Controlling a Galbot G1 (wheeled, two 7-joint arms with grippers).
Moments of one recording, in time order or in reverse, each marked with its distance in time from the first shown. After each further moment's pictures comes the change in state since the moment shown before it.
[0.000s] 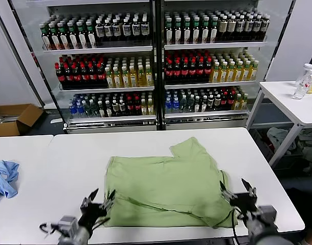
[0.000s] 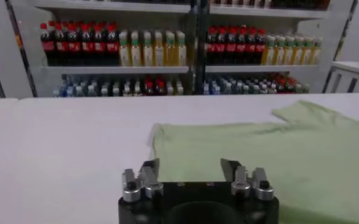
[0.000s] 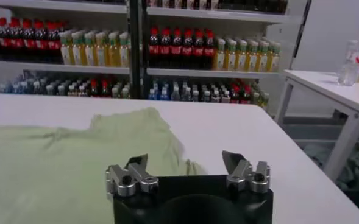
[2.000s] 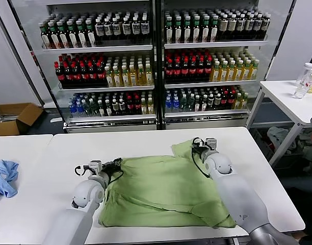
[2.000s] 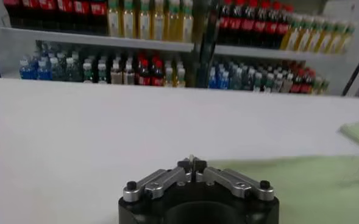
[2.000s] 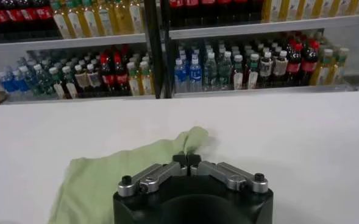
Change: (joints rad) left arm -0.545 0.006 0.158 0.505 -0.231 0.049 -0.014; right arm 0.647 0.121 -0.327 -0.703 0.128 0.039 -0.079
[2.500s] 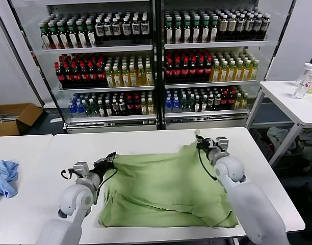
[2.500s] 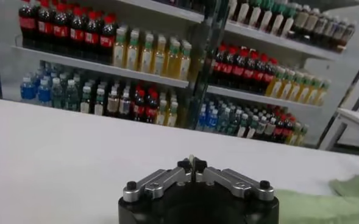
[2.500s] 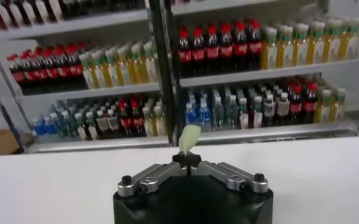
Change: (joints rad) left arm 0.146 0.008 -0.112 -0.205 -0.086 -0.010 0.009; right arm -0.231 -0.106 0.135 0.370 0.028 0.003 0.017
